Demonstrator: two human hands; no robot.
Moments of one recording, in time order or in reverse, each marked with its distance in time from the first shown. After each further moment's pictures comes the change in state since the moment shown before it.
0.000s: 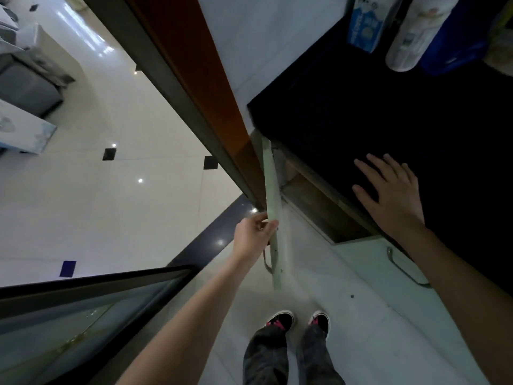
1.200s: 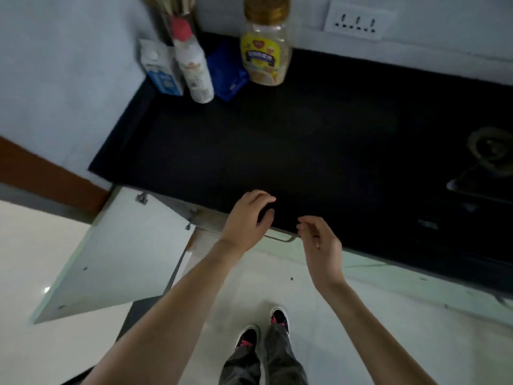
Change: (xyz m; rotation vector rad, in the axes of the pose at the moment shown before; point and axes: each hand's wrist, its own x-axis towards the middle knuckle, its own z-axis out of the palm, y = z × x) left_hand -0.080 0.141 0.163 0.497 -0.346 1.115; right_hand -0.212 0.020 -0.068 1.117 0.452 0.749
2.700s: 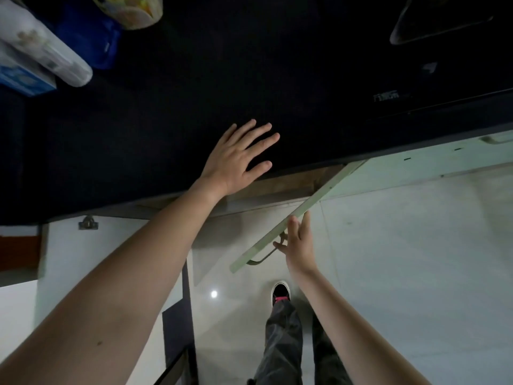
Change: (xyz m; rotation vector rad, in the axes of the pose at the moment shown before) left_hand 0.065 0.003 0.079 0.601 -0.469 0.599; right_hand -0.067 0.124 0.046 0.598 0.284 0.554
